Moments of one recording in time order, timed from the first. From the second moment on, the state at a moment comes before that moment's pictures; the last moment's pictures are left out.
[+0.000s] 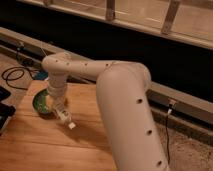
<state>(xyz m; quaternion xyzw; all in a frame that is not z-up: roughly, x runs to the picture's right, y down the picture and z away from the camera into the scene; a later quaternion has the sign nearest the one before) -0.284 0.078 0.780 -0.46 0.05 0.33 0.82</state>
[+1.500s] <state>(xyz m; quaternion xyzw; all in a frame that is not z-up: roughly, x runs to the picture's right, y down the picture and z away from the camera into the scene) -0.296 0.013 0.798 -0.25 -0.08 0.27 0.93</state>
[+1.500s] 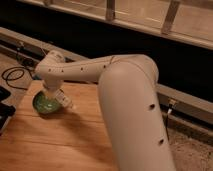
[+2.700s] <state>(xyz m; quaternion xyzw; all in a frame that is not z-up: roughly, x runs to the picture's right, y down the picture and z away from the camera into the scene) -0.334 0.009 0.841 -0.28 -0.04 0.24 0.93</state>
